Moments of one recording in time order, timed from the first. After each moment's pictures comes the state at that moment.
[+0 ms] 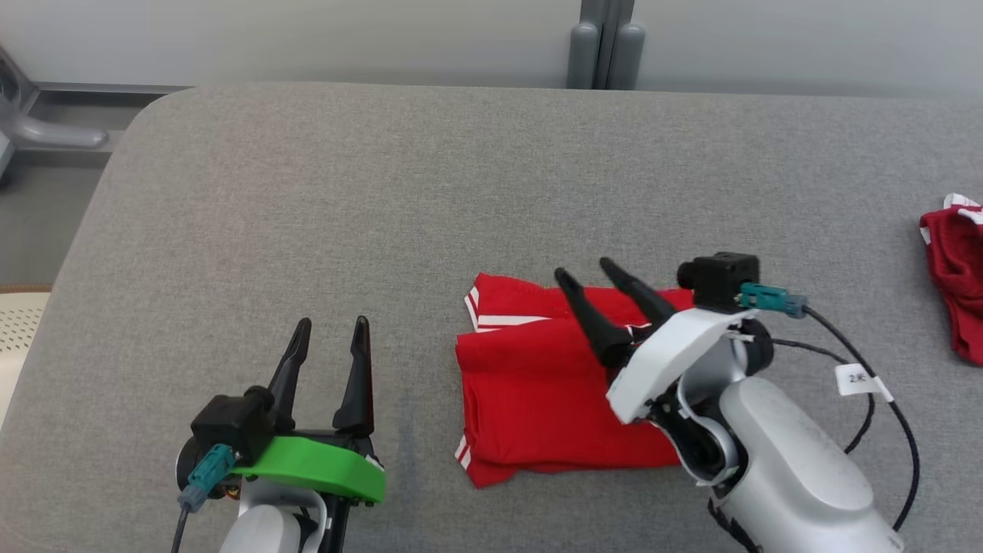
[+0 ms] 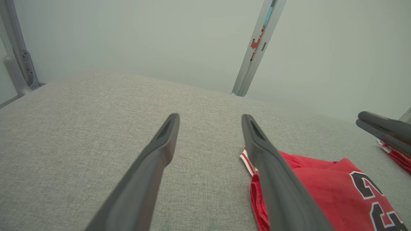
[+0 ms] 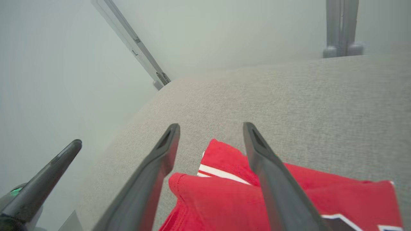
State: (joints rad) left arm -0.14 0.07 -0.25 0.25 -0.41 -0.05 -0.26; right arm -0.41 -0.10 0.45 0.33 0.64 0.13 0.04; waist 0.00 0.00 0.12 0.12
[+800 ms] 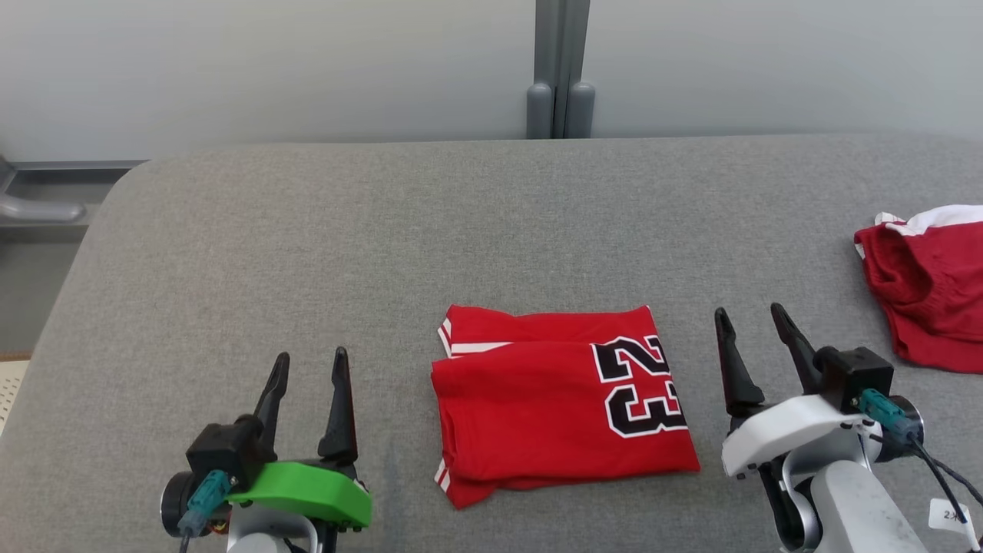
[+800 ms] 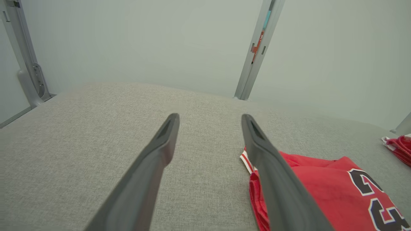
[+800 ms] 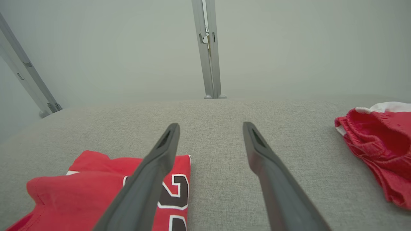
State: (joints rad) left arm -0.10 0.05 -0.20 0.28 -0.36 -0.01 -0.26; right arm -0.19 -0.08 0.06 0.38 0.19 0.13 -0.24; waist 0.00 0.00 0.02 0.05
